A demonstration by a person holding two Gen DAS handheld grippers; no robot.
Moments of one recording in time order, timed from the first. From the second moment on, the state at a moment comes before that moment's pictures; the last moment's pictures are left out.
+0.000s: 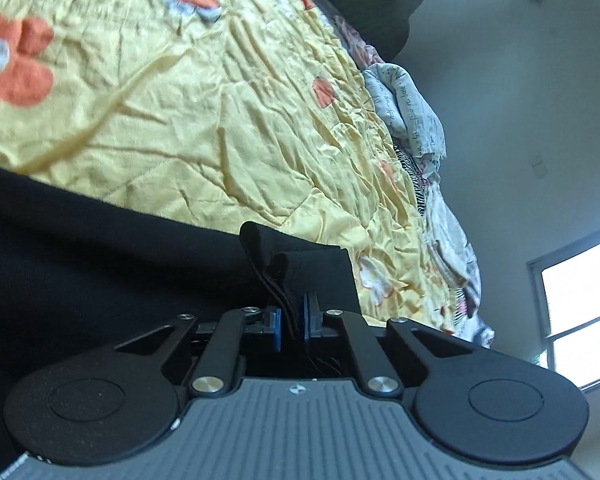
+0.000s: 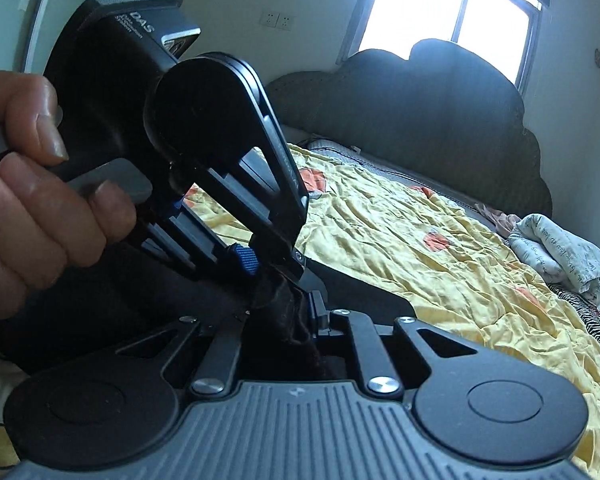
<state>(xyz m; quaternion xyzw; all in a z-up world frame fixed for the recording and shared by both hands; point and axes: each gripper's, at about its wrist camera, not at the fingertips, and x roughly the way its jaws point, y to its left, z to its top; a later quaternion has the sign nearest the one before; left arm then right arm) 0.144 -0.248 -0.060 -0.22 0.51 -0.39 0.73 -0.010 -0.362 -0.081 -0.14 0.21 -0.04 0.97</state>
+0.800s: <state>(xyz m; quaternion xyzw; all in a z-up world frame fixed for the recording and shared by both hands) 0.093 -0.239 -0.024 -0.01 0.40 -0.36 0.84 -0.001 -0.364 -0.074 -0.09 0.21 0.00 0.97</state>
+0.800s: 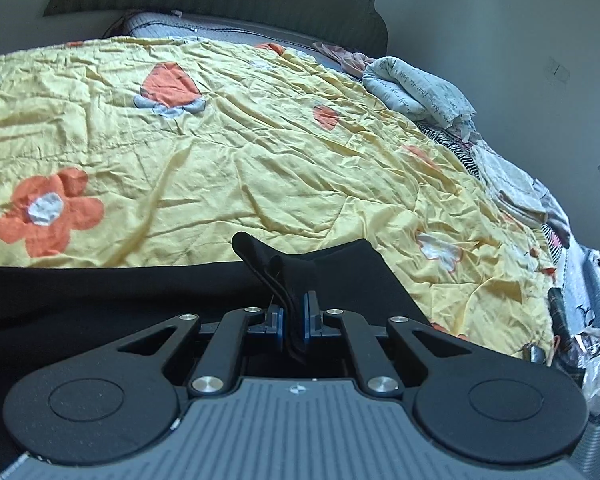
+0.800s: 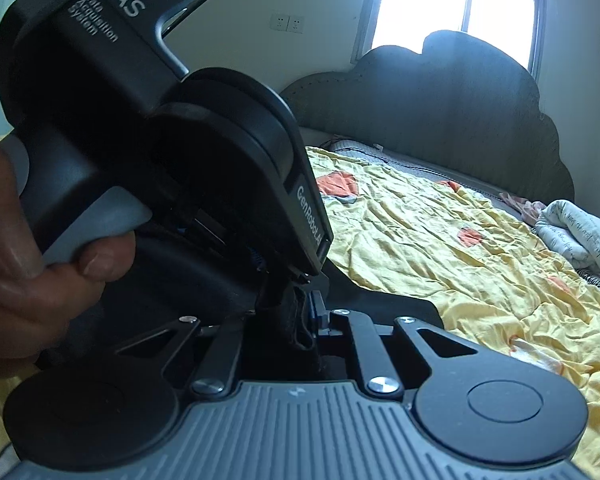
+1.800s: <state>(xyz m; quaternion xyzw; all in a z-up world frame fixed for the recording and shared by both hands) 0.087 -0.184 -0.019 0.06 0.36 -0.32 0.87 0.018 -0.392 -0.072 -0.01 0.21 0.07 0.97</state>
